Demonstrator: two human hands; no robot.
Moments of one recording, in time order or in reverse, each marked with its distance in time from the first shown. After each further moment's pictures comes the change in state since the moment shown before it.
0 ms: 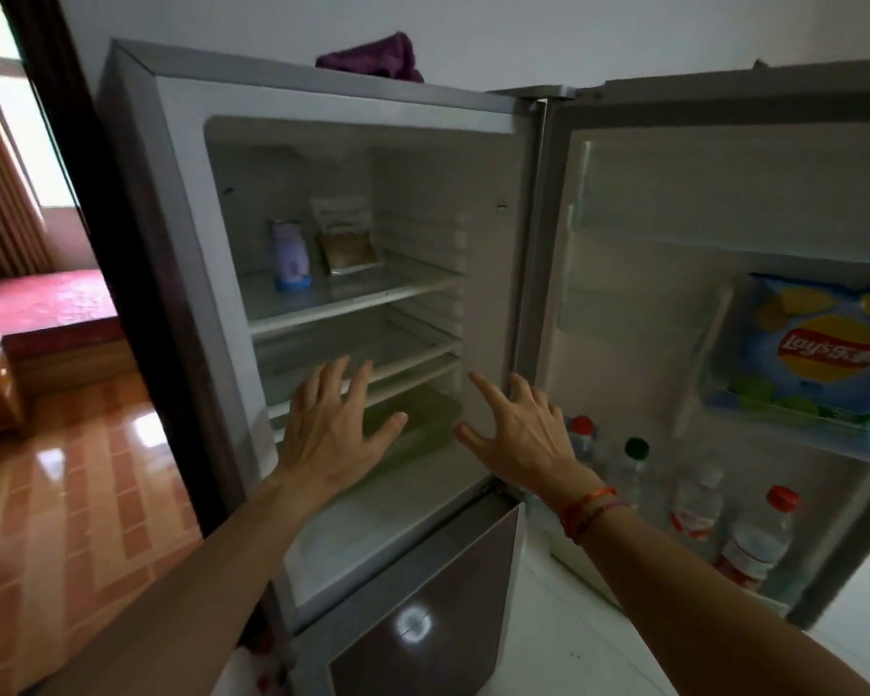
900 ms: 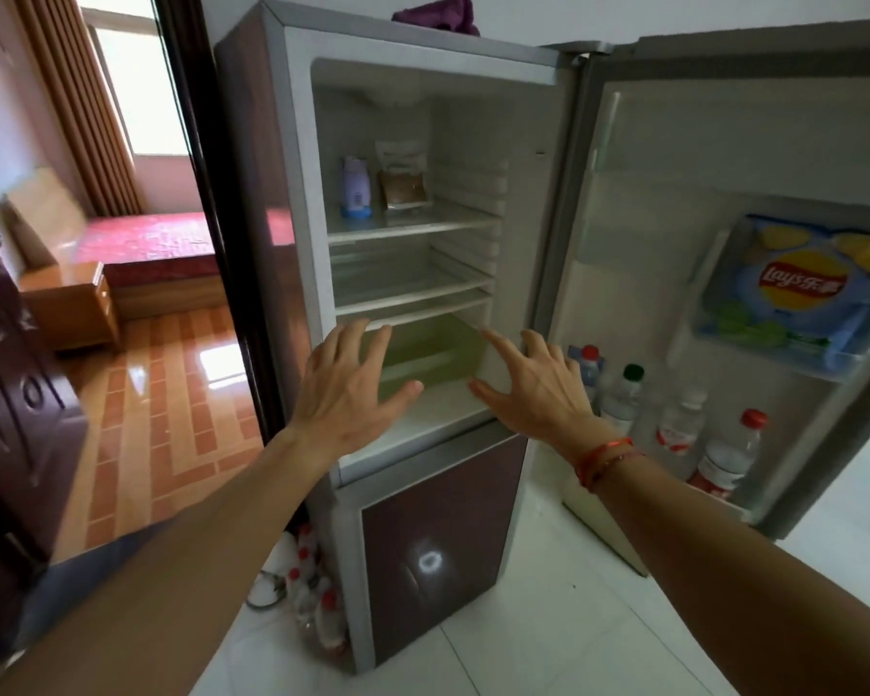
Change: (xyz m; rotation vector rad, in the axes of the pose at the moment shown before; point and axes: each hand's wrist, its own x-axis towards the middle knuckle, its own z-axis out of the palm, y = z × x) left_hand -0.158 0.040 -0.065 0.075 0.040 -0.043; right_hand -0.129 -0.013 -0.018 -0.050 0.055 -0.151
